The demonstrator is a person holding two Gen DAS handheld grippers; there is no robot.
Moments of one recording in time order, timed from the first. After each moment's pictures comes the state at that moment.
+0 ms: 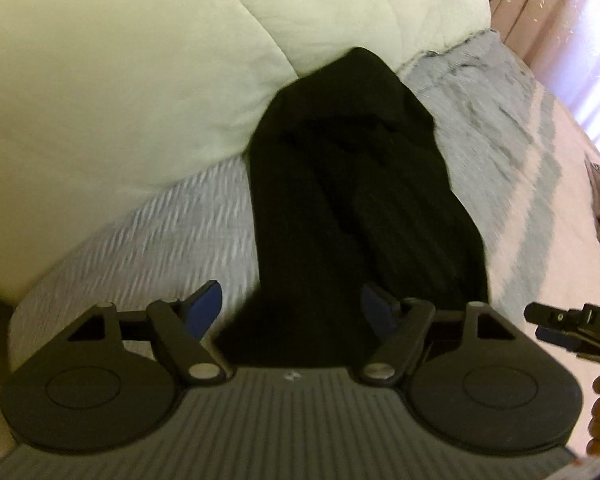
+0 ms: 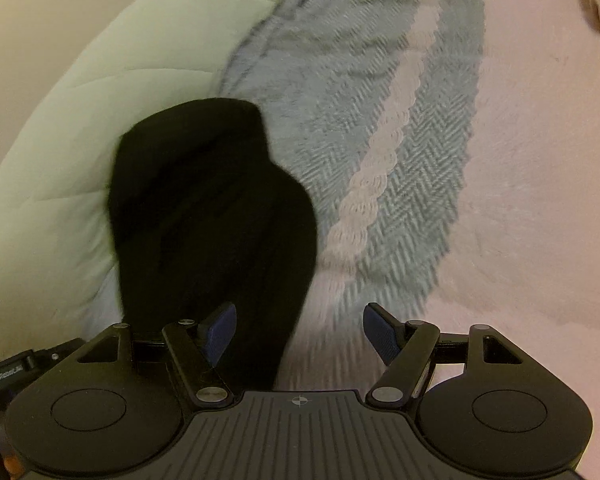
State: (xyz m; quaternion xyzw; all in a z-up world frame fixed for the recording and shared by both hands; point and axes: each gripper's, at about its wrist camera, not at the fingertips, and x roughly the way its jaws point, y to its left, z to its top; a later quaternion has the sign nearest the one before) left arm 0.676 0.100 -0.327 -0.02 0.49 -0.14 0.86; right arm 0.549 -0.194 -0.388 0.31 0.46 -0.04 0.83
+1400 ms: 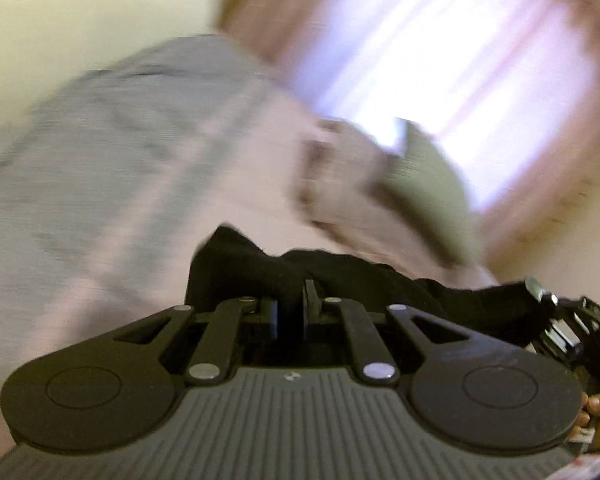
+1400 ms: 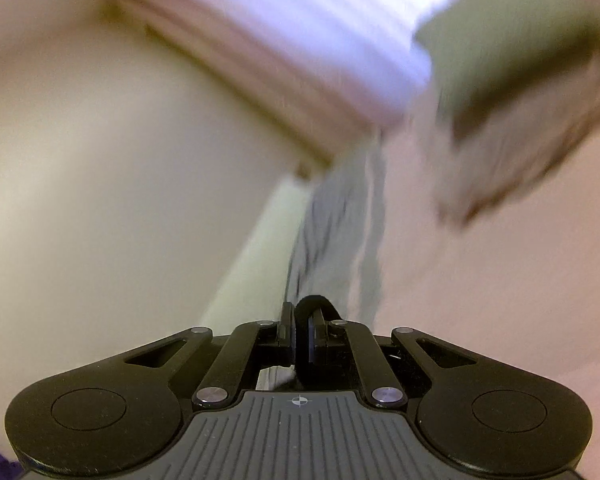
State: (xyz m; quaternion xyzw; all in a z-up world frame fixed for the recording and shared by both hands) left arm 0.464 -0.091 -0.166 -0.12 0.42 -0.48 0.76; right arm 0.149 -0.395 -0.114 0.44 0.06 -0.12 0.89
